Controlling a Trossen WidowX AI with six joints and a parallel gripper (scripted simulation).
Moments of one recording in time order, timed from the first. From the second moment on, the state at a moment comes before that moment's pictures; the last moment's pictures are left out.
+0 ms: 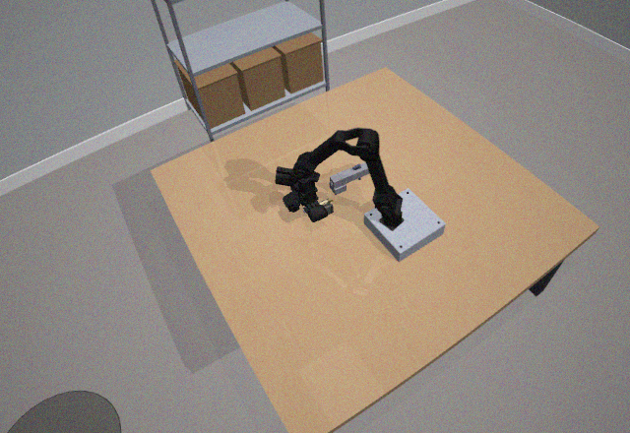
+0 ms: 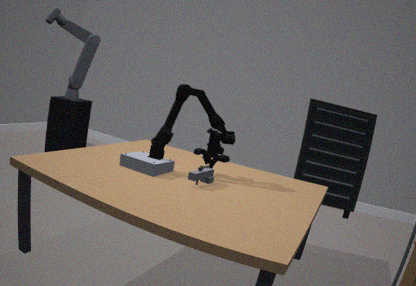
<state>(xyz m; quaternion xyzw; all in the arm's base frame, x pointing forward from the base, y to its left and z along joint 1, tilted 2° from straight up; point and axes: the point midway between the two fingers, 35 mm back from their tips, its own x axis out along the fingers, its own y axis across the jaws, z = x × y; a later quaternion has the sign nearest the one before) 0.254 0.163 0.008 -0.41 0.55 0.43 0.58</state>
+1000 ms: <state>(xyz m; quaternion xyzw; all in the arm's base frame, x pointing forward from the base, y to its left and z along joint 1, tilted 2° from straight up) 0.255 0.165 -0.003 -0.41 0.55 0.44 0.58</state>
